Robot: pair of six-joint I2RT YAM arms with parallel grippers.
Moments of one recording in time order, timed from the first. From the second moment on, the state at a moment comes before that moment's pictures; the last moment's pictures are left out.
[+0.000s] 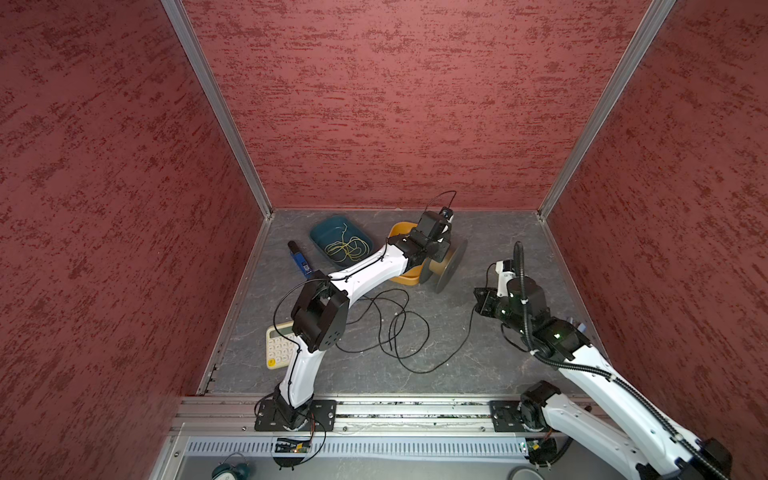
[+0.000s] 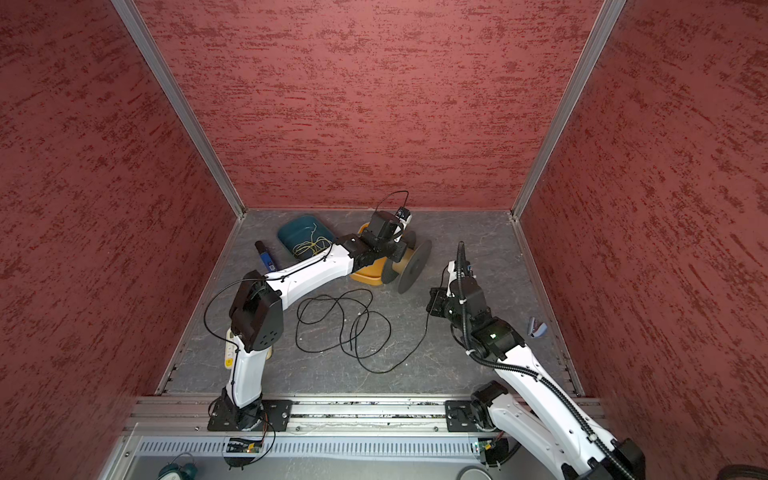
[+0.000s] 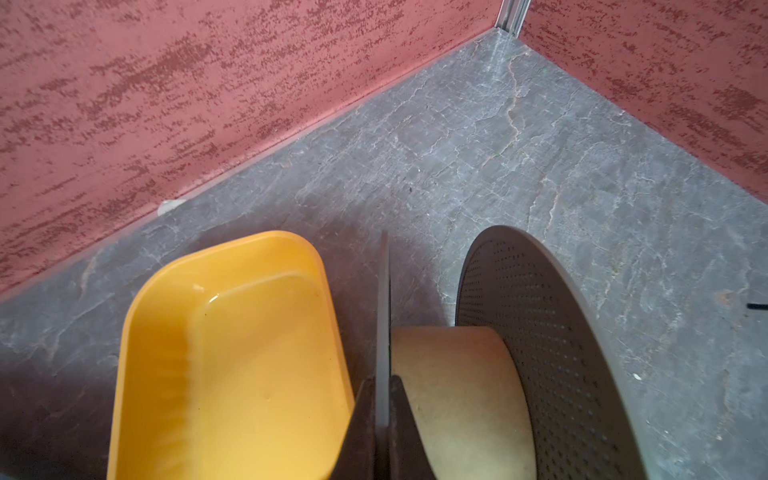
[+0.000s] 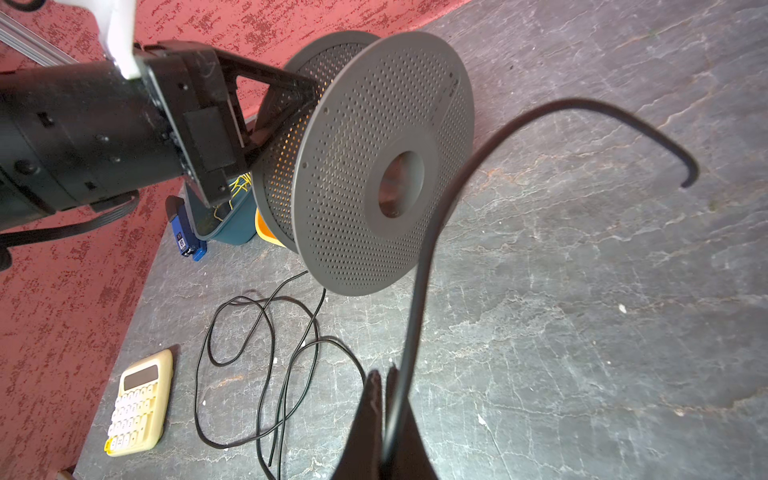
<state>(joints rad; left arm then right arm) -0.77 2.07 1.82 -0.38 -0.16 -0.05 0.48 0.81 0.66 -0.41 0.03 0.64</state>
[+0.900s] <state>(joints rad) -0.77 2.06 1.79 -0.34 -0.18 -0.02 0.48 0.84 0.70 -0.41 -0.06 0.56</state>
